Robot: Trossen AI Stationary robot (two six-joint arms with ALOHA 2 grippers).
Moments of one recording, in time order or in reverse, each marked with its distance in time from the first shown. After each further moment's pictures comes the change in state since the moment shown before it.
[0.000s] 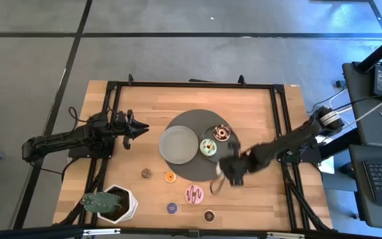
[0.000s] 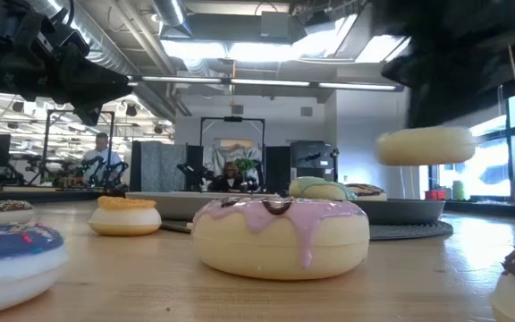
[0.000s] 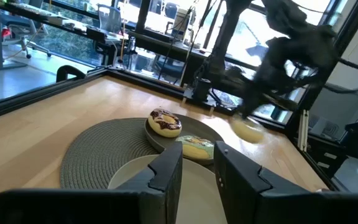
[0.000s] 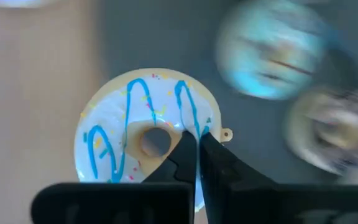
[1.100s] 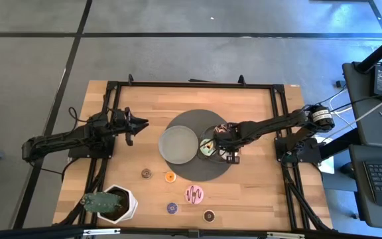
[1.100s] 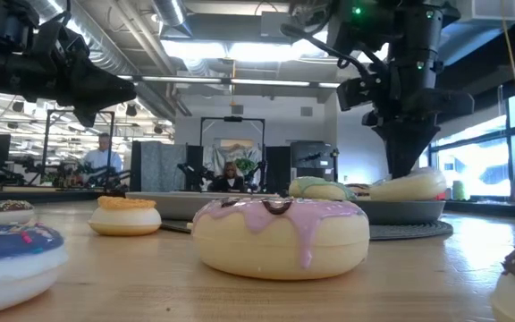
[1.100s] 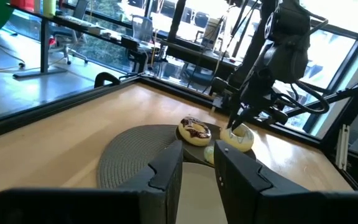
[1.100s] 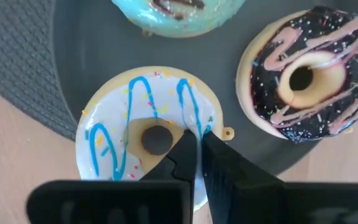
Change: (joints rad) left arm 0.000 0.000 0.000 0.000 -0.140 0.000; right arm -0.327 0.088 -0.003 -0.099 -0.165 -0.208
